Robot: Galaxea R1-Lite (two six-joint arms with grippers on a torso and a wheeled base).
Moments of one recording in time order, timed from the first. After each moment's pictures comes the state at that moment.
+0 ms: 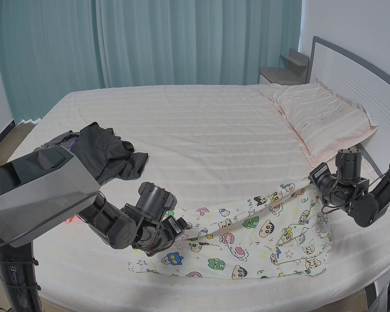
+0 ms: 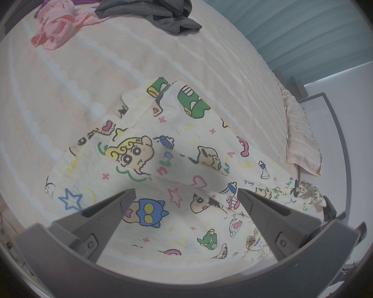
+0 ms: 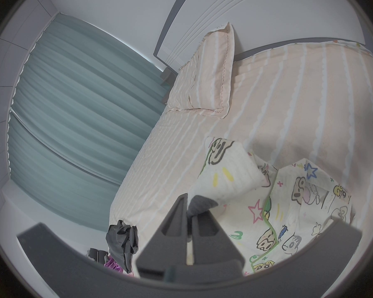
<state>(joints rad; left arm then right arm) -0.56 2.21 -0.97 -0.29 0.01 -1.11 0.19 1.97 -0.64 -0.91 -0.19 1.06</state>
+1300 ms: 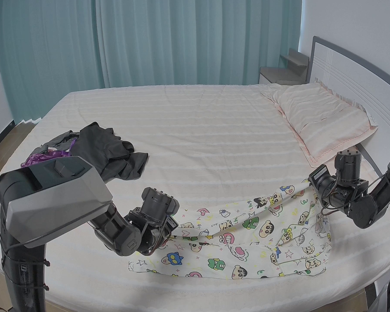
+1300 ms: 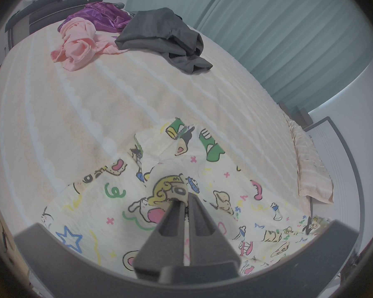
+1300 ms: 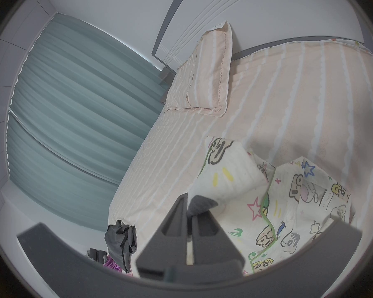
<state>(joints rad) -0.57 2.28 -0.94 -0.48 0.30 -1.15 0.19 1.98 -0.63 -0.92 -0.19 1.06</state>
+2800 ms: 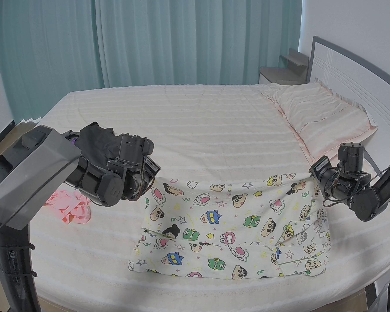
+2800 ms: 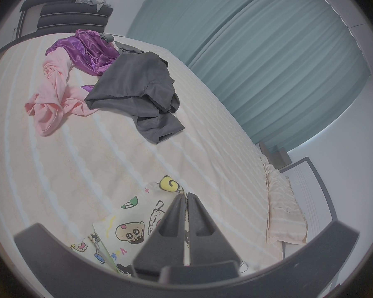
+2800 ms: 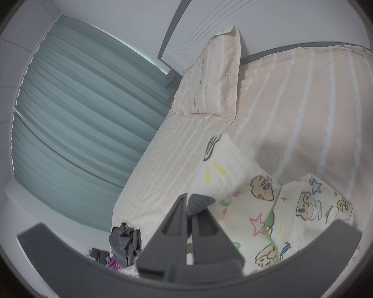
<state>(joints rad) -0.39 2.23 -1.26 -0.39 0.31 -1.07 0.16 1.97 -0.69 -0.90 -0.15 1.03</state>
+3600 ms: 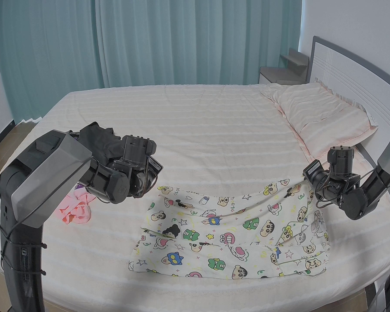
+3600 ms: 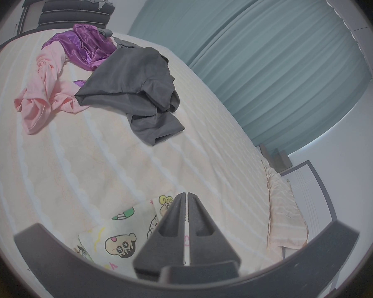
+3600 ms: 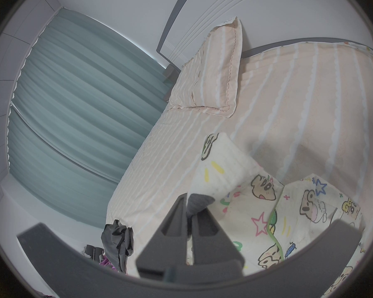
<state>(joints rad) -0.37 2.33 -1.37 -0.39 0.27 -1.07 0.16 2.08 -0.76 -0.90 -0.15 1.01</state>
